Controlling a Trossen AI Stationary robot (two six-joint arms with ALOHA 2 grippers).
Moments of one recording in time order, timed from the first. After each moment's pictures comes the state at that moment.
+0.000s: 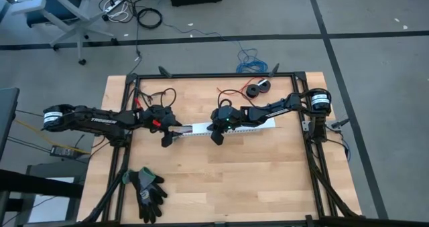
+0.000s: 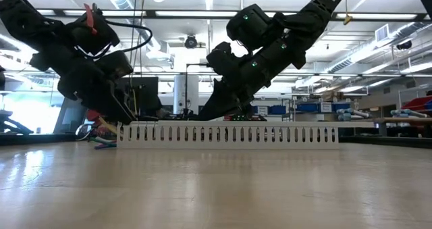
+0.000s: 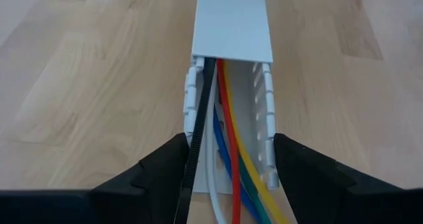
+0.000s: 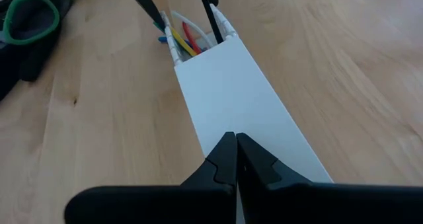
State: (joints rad) left arm 0.25 1.10 0.24 0.15 0.17 0.02; right arm -0.09 1.91 1.05 0.18 -0.05 0.35
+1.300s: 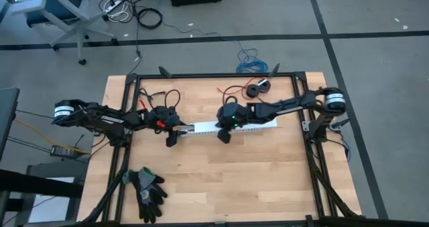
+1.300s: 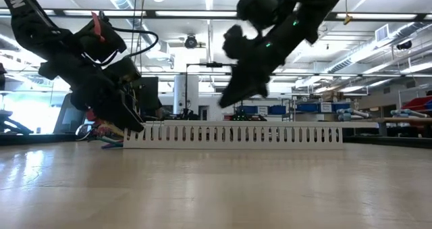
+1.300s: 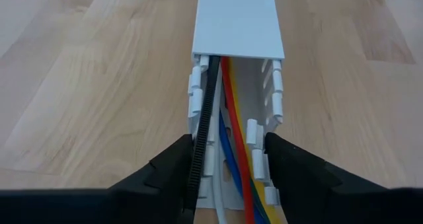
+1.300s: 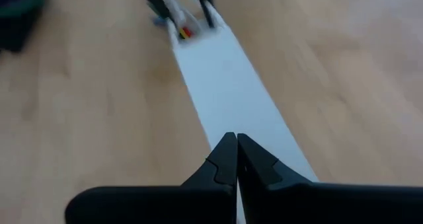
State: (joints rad) left arm 0.25 1.28 0.24 0.35 0.13 0.05; right arm -0.08 1.75 1.04 -0.02 0.02 0.29
